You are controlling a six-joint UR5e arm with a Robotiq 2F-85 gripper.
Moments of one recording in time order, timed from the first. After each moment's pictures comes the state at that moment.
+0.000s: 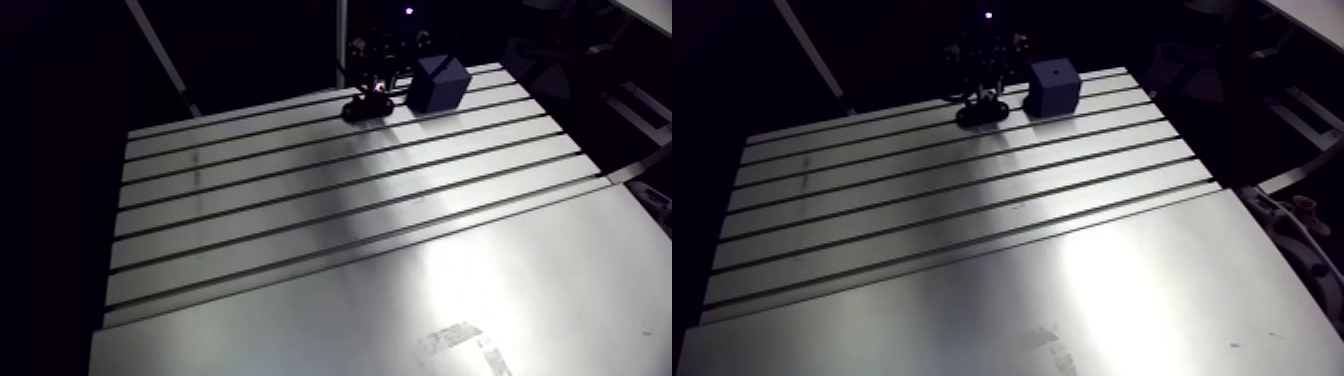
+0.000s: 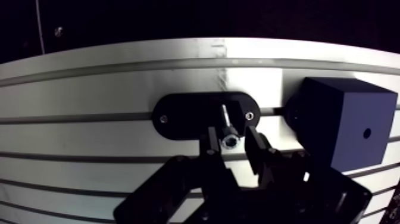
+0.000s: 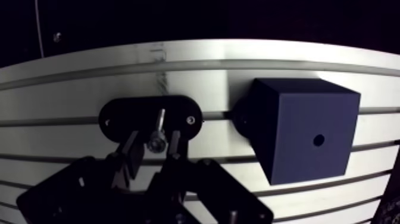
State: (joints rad) arm -0.30 -1.02 1.62 -2.23 -1.56 -1.84
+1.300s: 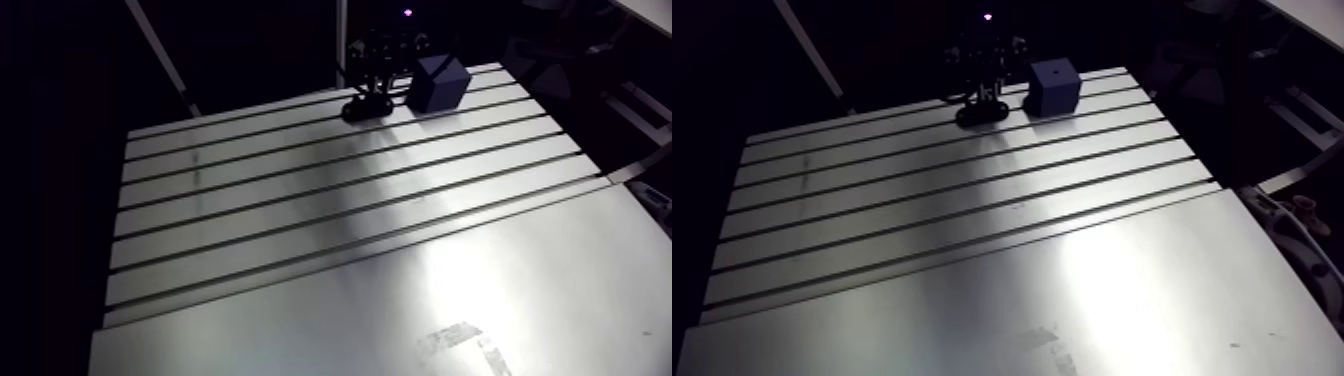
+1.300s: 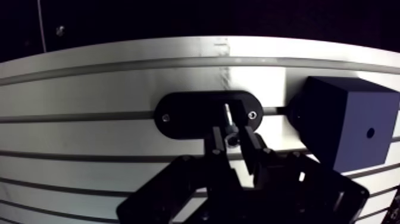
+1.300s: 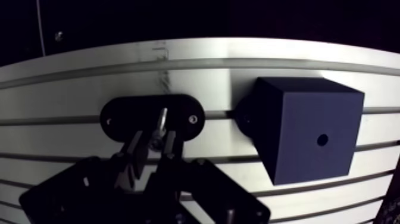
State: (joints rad) arm -0.30 -1.01 1.62 -2.23 -1.56 -1.84
